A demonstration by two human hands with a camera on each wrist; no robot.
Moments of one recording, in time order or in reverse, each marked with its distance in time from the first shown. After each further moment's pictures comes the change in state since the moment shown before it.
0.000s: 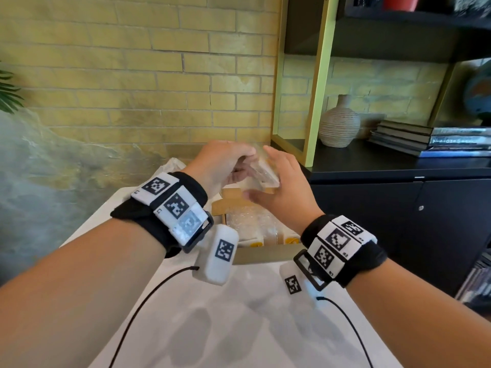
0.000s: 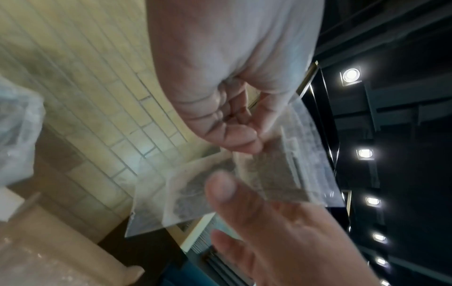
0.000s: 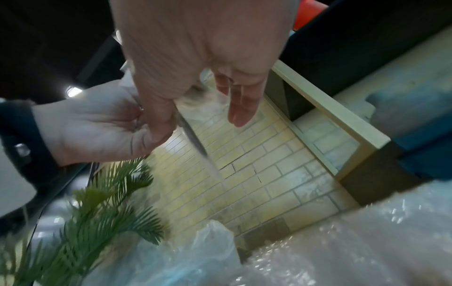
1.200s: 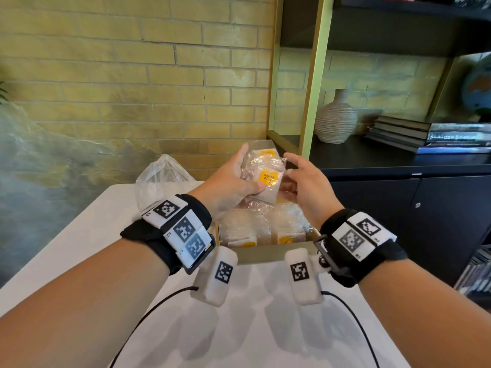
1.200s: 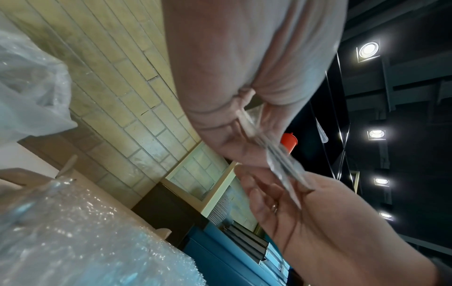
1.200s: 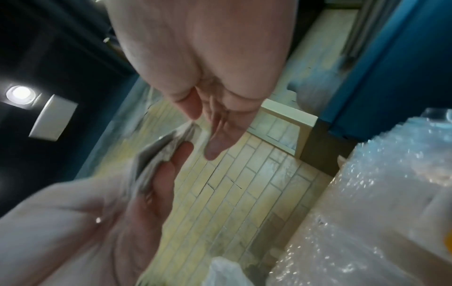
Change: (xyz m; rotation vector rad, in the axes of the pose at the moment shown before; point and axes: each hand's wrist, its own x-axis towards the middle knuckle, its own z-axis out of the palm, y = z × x) left_hand 0.000 -0.038 0.021 0.044 -0.162 -0.069; right_hand 0.013 0.027 -0.023 0.761 0.013 0.532
